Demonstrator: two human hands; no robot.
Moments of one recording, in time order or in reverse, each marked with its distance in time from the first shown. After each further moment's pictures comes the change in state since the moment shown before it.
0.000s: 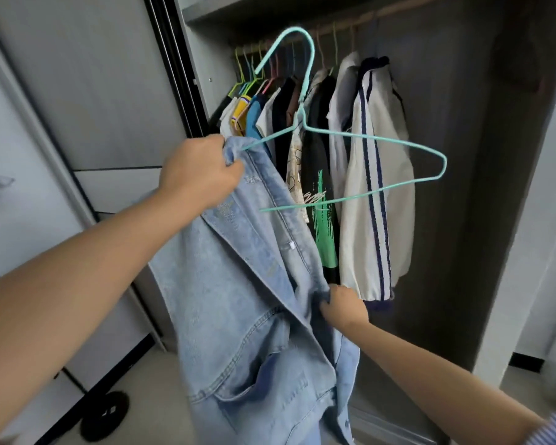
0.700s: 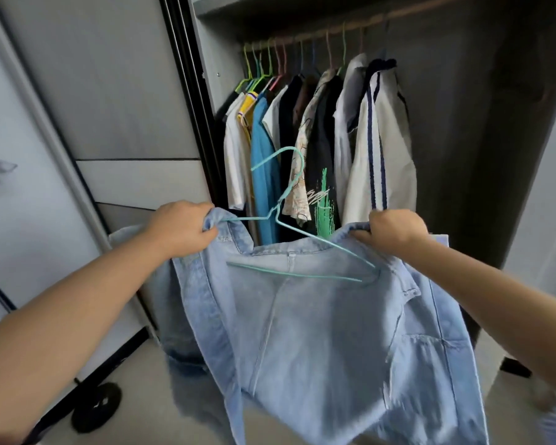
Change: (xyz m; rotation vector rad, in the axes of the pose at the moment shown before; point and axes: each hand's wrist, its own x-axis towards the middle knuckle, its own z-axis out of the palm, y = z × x) left_hand -0.047 -0.079 0.035 0.237 -0.407 0.082; right_hand 0.025 0.000 -0.134 -0.649 0.201 -0.225
